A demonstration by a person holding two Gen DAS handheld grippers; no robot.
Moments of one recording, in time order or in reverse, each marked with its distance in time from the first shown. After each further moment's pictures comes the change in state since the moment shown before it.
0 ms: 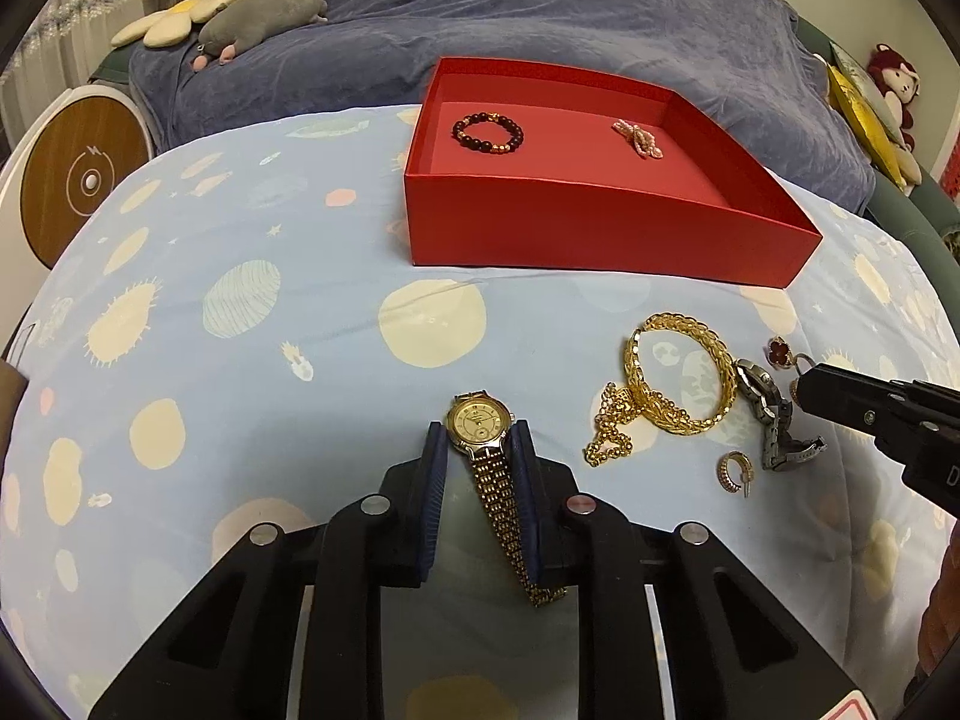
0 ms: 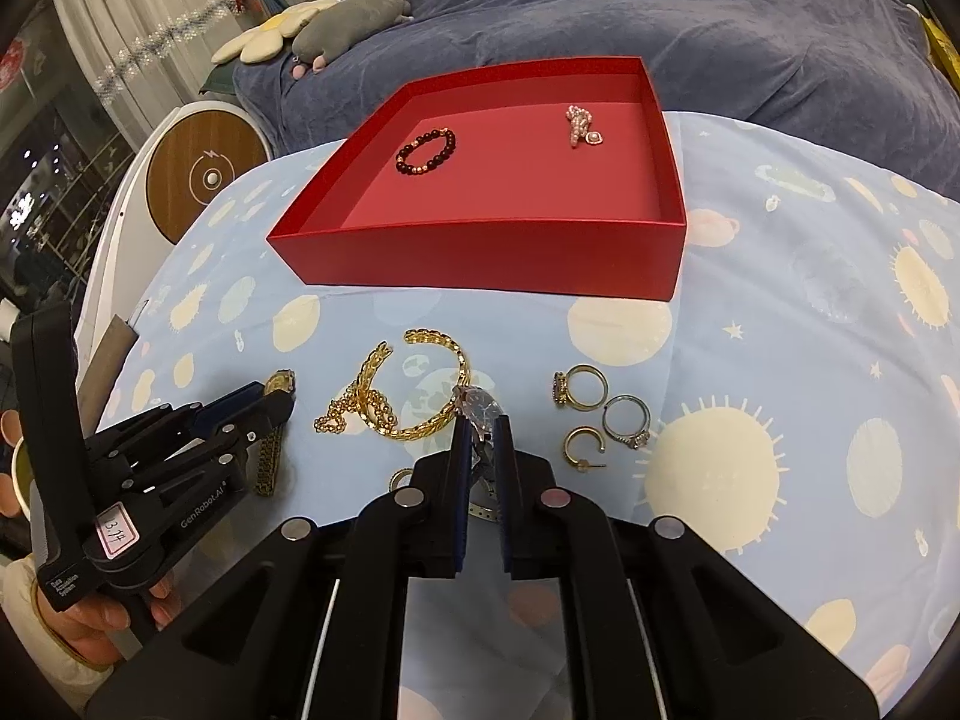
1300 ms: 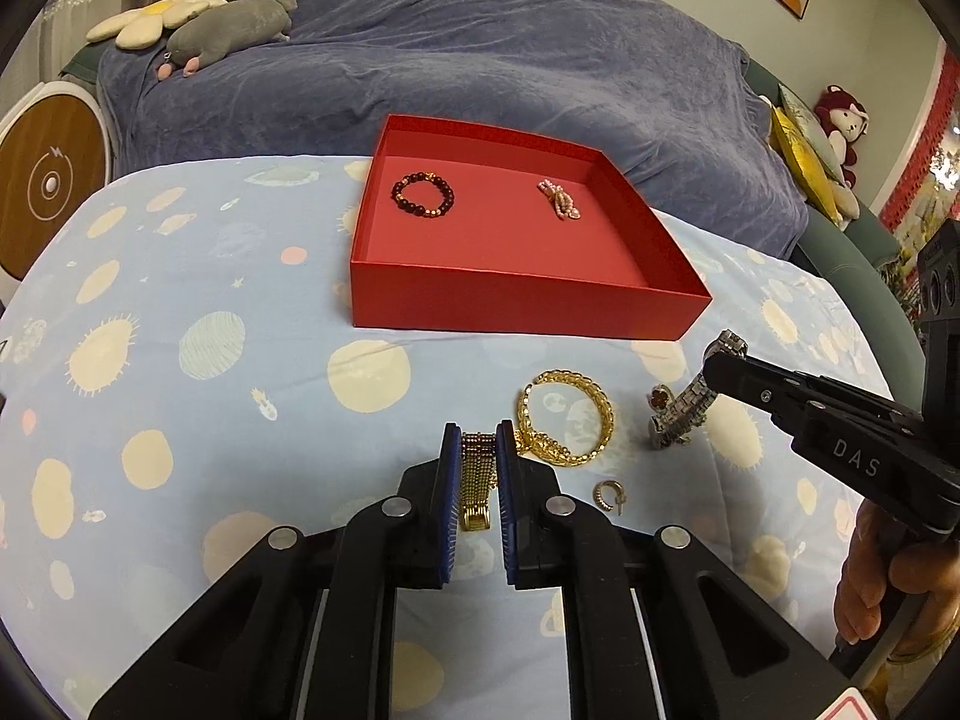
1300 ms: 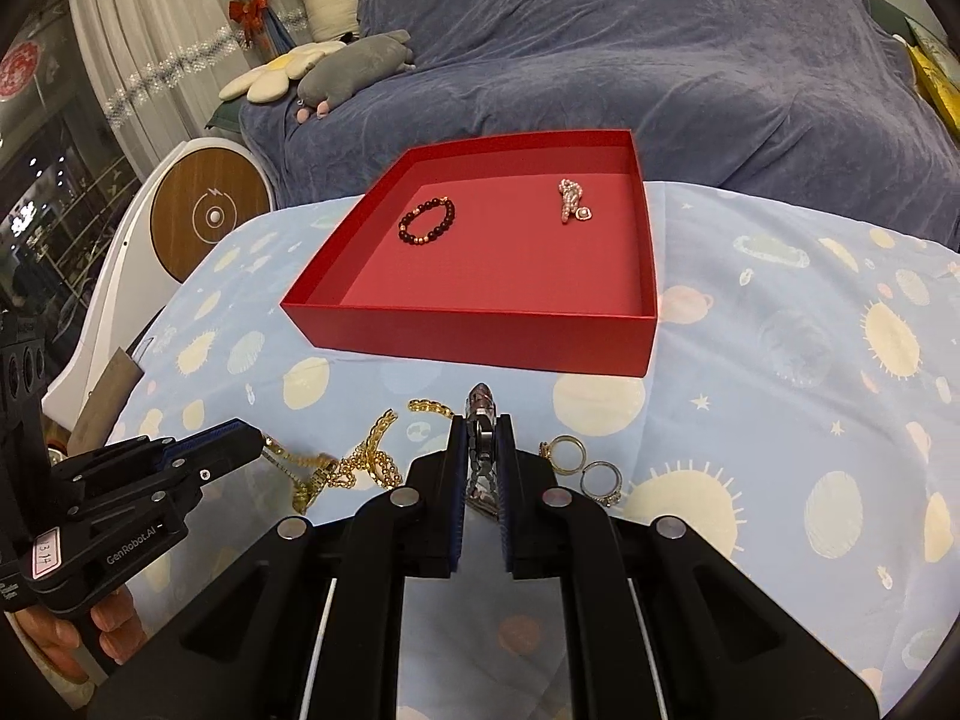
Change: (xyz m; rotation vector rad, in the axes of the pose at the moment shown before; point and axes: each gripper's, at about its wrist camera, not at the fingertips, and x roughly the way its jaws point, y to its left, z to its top) left arm -0.048 -0.004 0.015 -0.026 -0.066 -0.188; right arm -0.031 -0.002 0.018 -0.007 -0.137 -0.033
